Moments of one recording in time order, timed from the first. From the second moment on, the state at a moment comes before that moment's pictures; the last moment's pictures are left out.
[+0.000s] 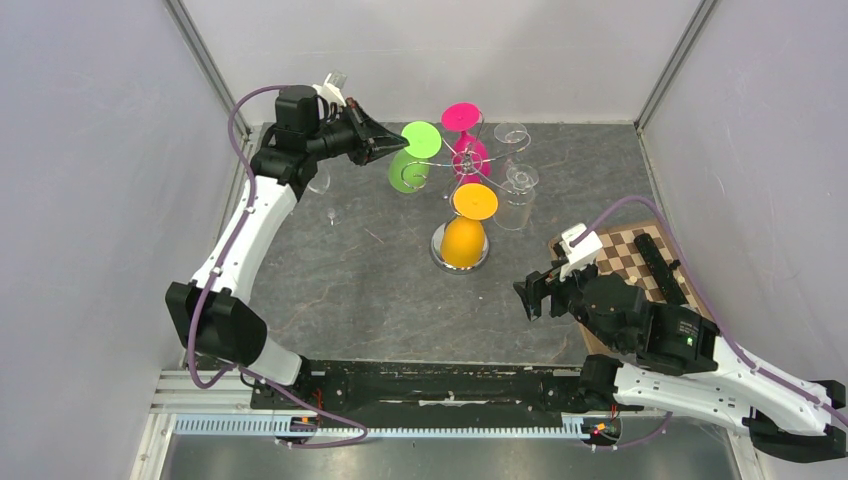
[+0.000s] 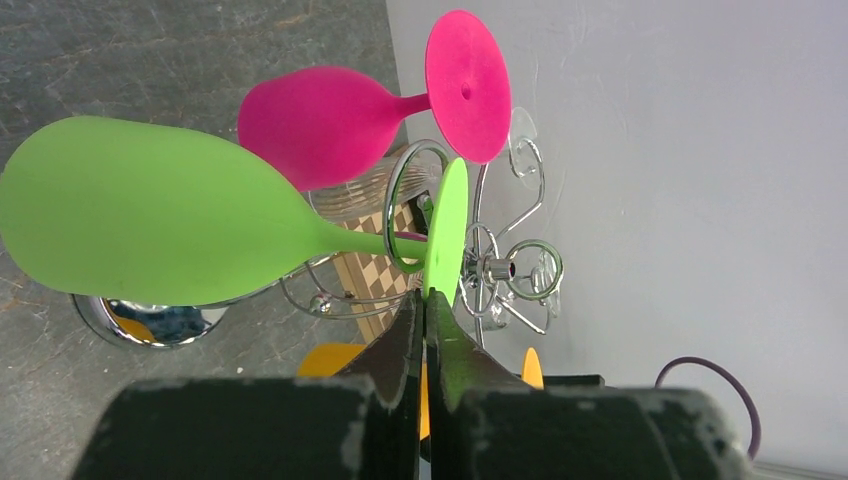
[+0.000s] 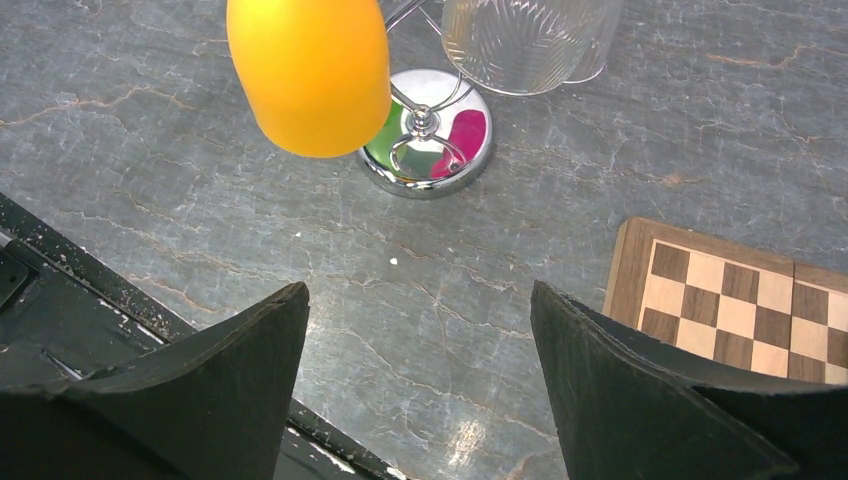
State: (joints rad) left arm -0.25 1.52 1.55 -0.36 0.66 -0.93; right arm 1.15 0.57 0.89 -0.76 0.58 0.27
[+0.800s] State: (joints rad) left arm -0.23 1.48 1.59 -0.36 0.63 -1.01; right arm 1.15 0.56 0.89 -0.76 0.60 0.28
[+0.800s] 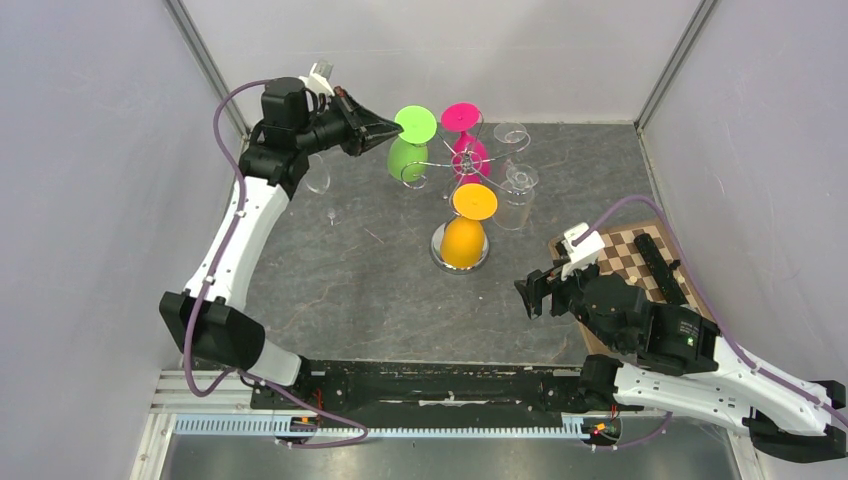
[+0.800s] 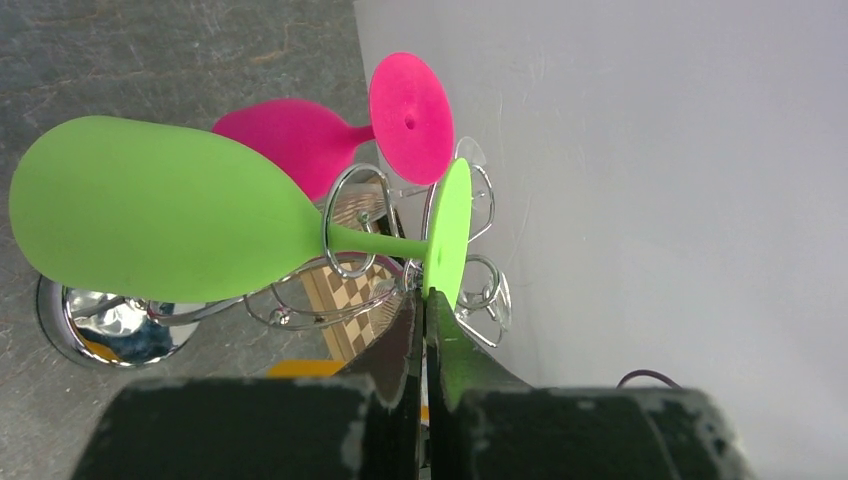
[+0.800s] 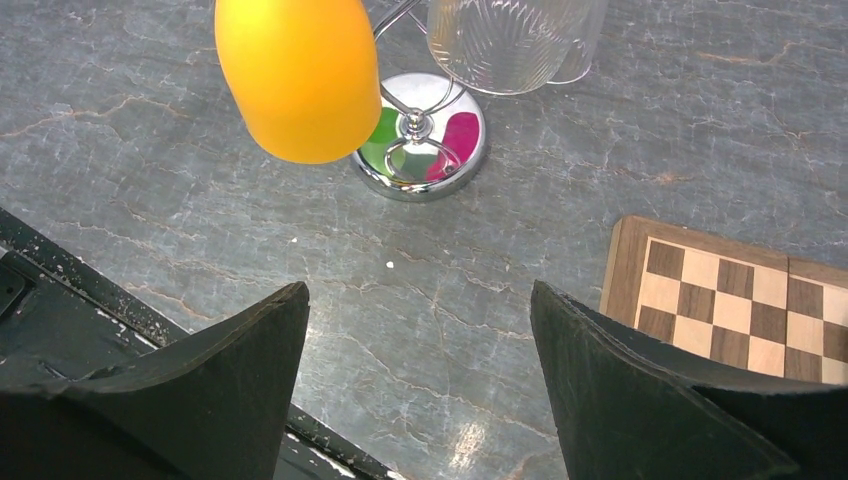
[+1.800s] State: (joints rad) left arm -0.29 1.63 1.68 -0.32 0.74 -1.00; right arm 1.15 0.52 0.87 -0.75 0.62 0.31
